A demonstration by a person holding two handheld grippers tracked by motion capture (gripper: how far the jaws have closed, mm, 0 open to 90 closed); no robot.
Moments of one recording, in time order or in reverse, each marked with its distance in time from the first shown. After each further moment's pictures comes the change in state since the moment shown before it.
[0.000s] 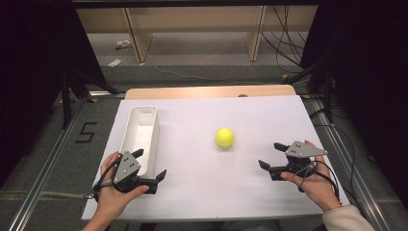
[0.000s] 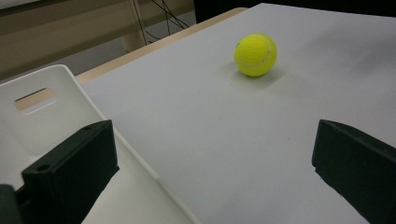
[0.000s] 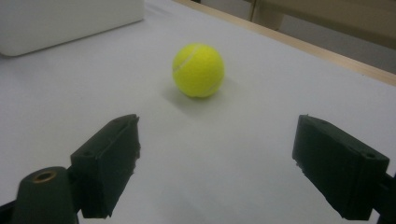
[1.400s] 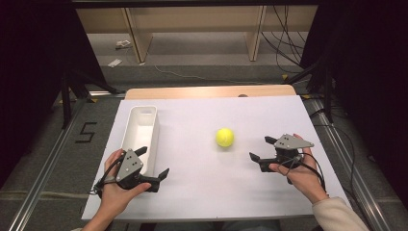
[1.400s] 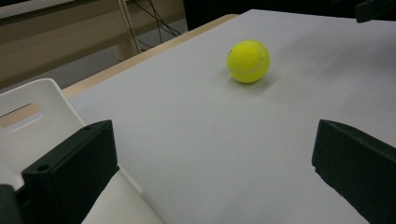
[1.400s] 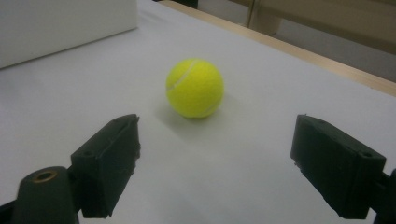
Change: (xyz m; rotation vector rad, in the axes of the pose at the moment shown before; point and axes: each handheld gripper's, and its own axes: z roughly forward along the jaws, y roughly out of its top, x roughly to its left) left arm 0.001 0.002 0.010 -0.031 -0.039 0.023; right arm -0.001 0.013 0.032 -0.016 -0.011 0.000
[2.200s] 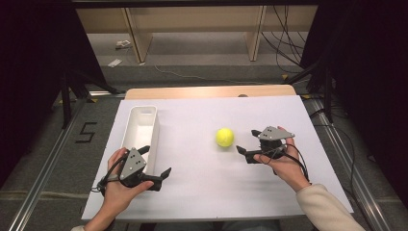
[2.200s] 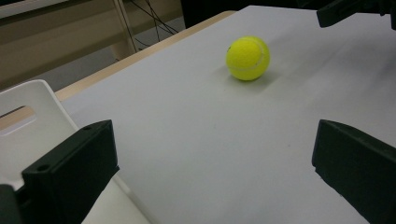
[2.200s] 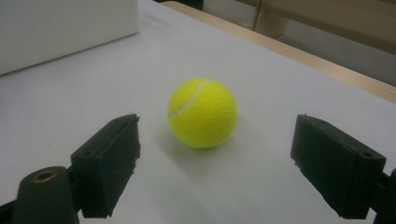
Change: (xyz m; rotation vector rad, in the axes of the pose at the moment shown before) left arm 0.002 -0.001 0.007 0.009 -0.005 0.017; right arm 0.004 0.017 0.044 0.007 0.019 -0.010
